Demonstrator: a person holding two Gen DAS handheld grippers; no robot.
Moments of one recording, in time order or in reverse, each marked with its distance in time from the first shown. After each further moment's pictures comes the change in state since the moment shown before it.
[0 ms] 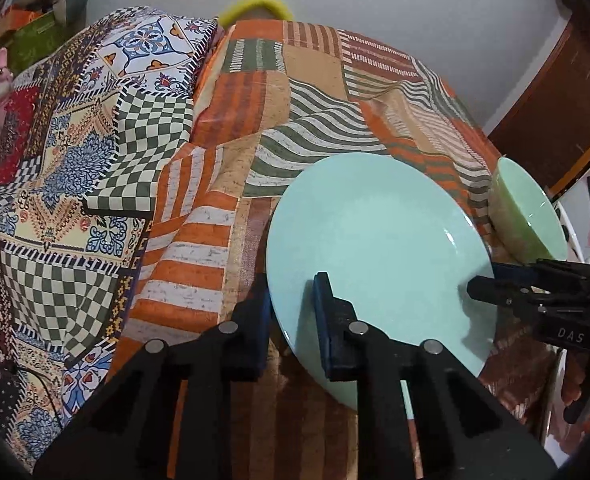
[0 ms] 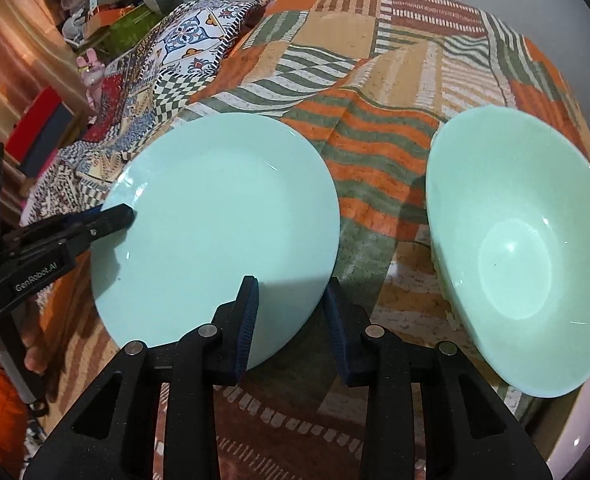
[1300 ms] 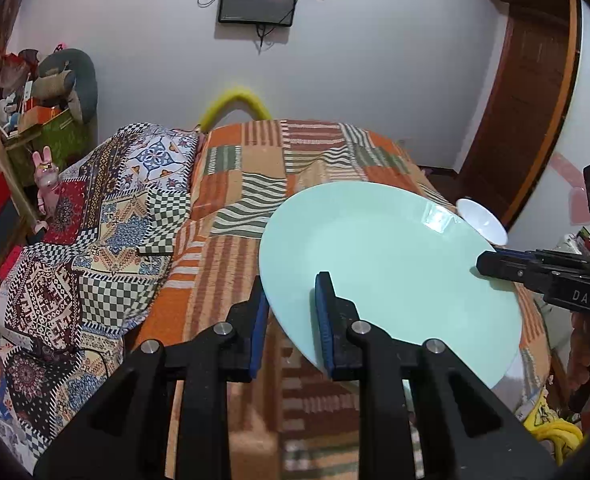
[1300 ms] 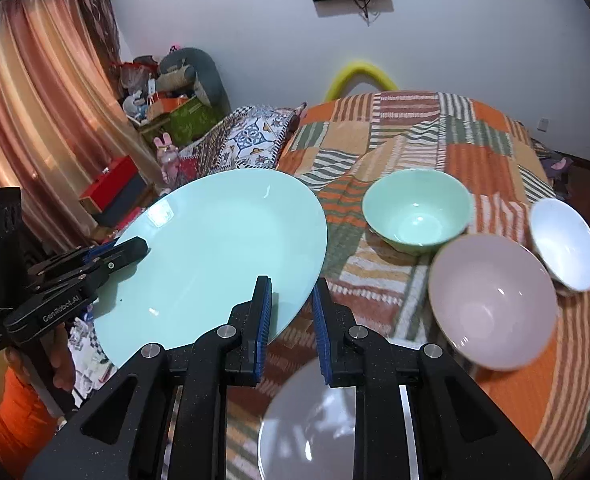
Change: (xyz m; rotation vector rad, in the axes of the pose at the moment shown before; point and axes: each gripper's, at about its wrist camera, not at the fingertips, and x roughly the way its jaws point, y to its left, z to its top) left arm -0.220 -0.137 -0.088 0.153 -0.274 0.059; right arm -0.195 -0.002 -0.117 0.031 -0.356 0.129
